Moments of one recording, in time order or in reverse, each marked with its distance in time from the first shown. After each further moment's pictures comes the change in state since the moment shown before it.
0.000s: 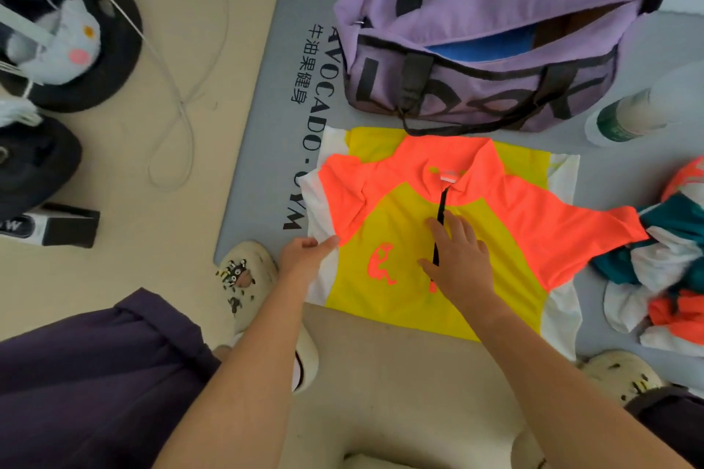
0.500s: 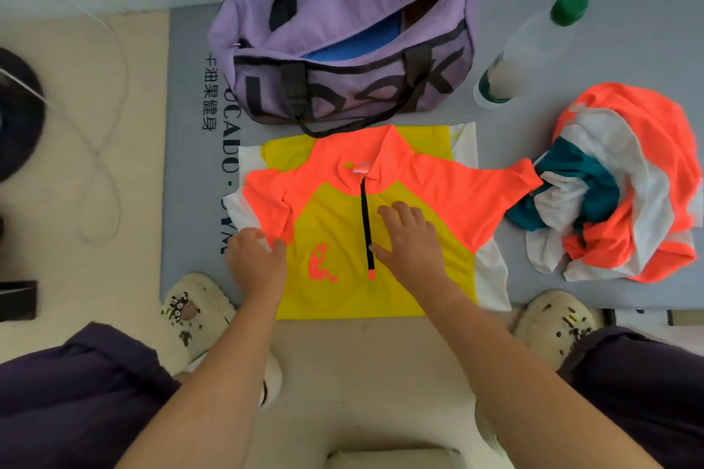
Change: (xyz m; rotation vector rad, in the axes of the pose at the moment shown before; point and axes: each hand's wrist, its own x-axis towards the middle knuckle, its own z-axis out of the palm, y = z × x) left_hand -0.044 0.039 0.036 0.343 0.423 0.375; right_hand -0.022 0.033 -0.012 0.176 0.165 -0.006
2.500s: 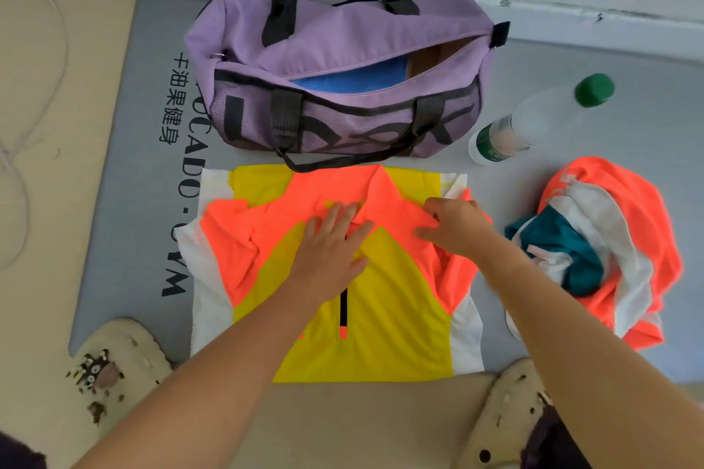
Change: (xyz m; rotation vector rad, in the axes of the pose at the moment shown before) left_hand 0.015 0.108 0.086 0.461 -0.413 0.970; right_hand 0.112 0.110 -0.071 -0.122 -0.238 0.034
